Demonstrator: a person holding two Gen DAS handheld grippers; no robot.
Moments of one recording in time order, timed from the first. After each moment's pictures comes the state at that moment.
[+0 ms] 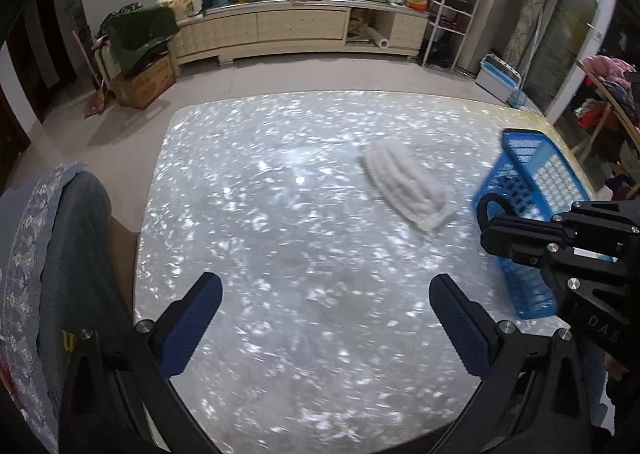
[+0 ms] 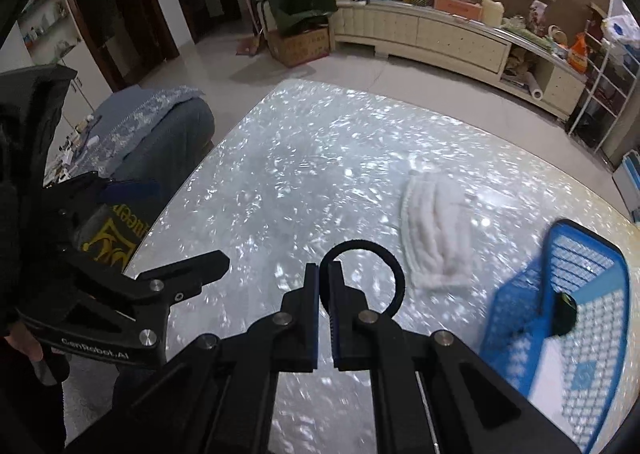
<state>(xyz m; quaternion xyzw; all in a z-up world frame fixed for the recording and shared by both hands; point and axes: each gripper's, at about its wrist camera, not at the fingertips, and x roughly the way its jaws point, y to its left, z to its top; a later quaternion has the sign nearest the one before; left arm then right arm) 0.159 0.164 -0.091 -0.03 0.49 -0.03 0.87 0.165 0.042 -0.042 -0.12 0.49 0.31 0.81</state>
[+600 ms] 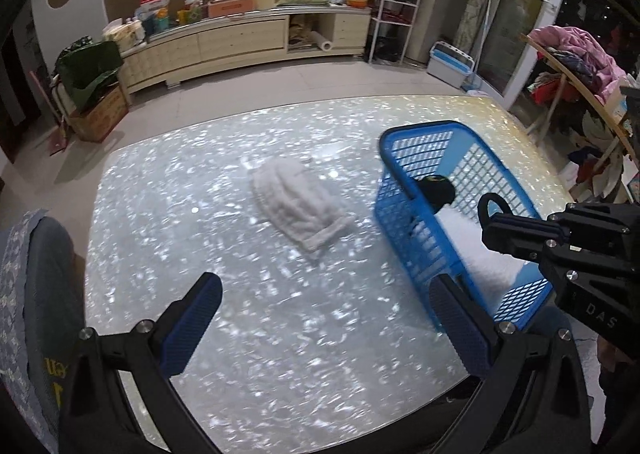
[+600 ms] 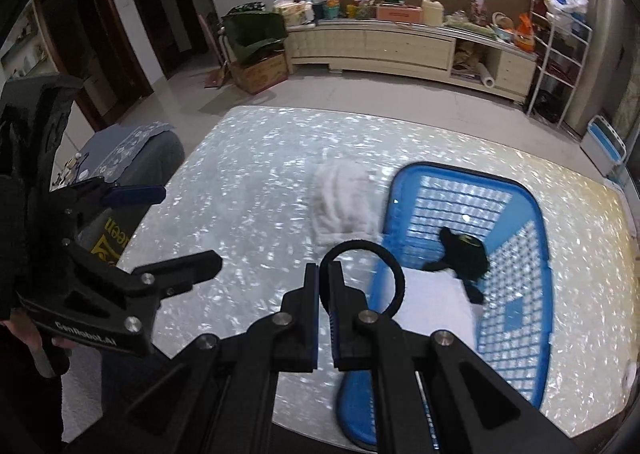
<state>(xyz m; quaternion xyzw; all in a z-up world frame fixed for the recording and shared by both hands) 0.168 0.039 -0.060 0.00 0.48 -0.10 0.87 0.152 -0.090 -0.012 -0.07 0.47 0.26 0.84</state>
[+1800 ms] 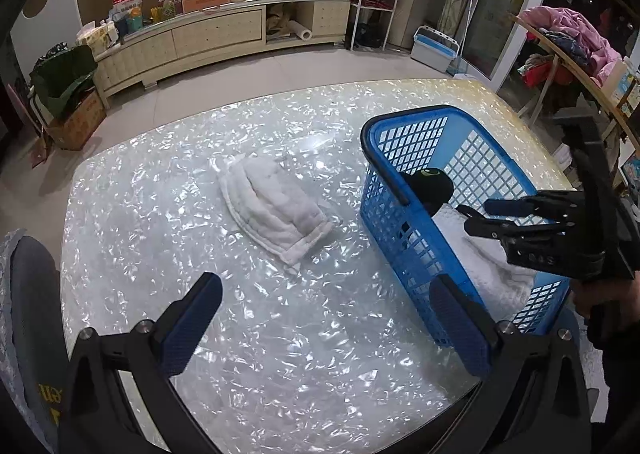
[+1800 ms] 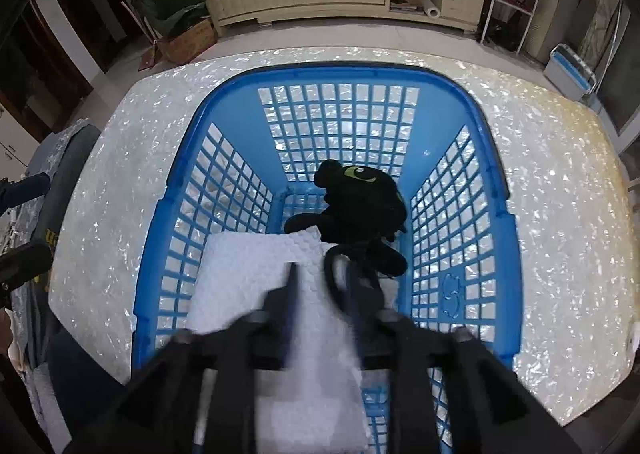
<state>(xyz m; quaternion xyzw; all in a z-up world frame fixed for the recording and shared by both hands) 0.205 0.015 -0.090 0.01 0.49 -0.13 0.86 0.208 -0.144 -0.073 -0.06 0.56 0.17 0.81</state>
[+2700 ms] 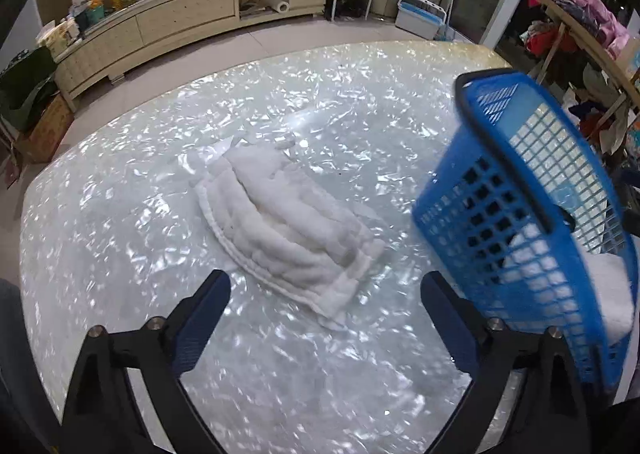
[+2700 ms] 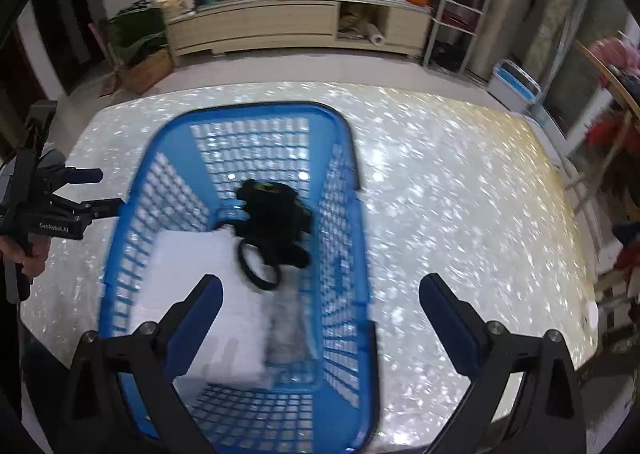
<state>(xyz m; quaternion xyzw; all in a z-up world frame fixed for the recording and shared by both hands) 0.296 0.031 -0.181 0.04 0.52 -0.18 0.83 0.186 -0.210 -0.052 -0.08 0.51 0.08 0.85</state>
